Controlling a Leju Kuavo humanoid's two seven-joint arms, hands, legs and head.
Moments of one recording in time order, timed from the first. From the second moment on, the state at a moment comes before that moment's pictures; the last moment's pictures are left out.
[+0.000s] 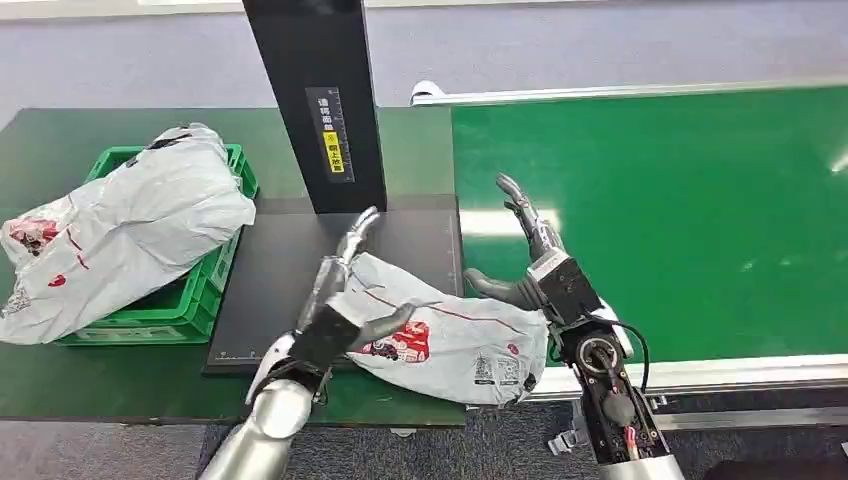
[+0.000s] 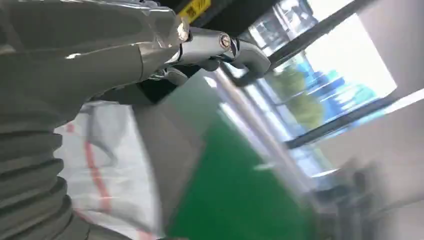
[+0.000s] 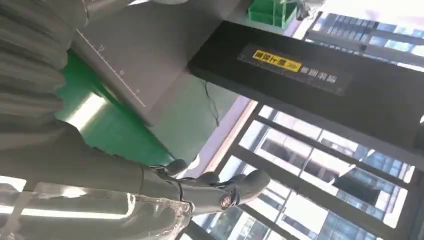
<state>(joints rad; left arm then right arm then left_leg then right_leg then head) -0.28 -0.20 -0.41 -1.33 -0.63 0.02 -0.28 -0.41 0.04 0.24 -1.23 0.32 0.10 -0.46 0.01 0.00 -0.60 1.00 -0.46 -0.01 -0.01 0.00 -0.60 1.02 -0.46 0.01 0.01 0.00</state>
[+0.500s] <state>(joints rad) -0.40 -0.23 -0.52 -0.93 -0.99 0.03 -0.15 -0.40 0.07 0.22 -1.24 0.33 0.11 -0.45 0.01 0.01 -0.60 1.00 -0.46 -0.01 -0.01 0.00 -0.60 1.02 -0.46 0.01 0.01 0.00</state>
